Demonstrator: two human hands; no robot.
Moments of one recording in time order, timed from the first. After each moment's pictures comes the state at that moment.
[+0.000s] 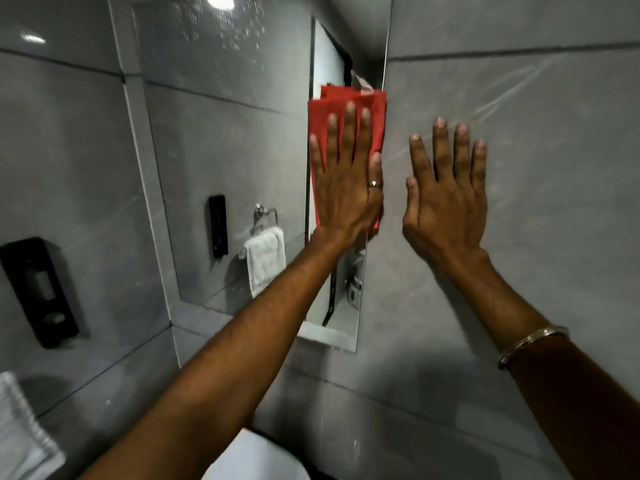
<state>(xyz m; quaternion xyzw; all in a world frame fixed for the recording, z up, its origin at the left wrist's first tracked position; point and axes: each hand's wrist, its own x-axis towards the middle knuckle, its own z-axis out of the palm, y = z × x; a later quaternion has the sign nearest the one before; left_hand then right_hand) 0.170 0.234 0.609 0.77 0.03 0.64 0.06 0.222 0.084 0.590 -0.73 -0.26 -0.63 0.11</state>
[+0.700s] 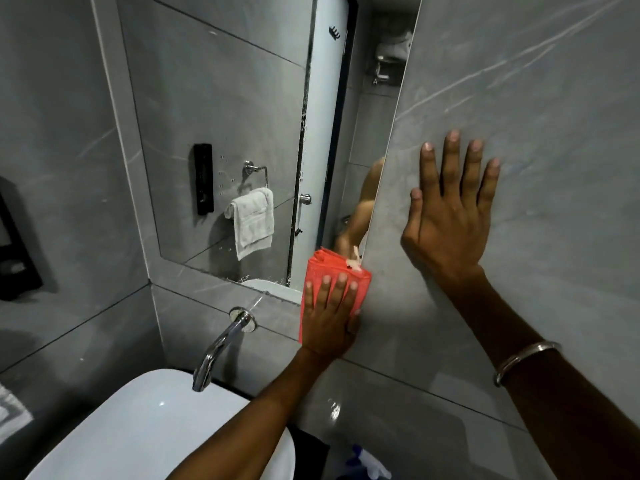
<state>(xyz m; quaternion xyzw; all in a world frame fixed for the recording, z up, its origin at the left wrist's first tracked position) 0.157 0.238 0.291 0.83 0.03 0.56 0.02 0.218 0.085 0.515 -0.75 -0.23 -0.62 0.07</state>
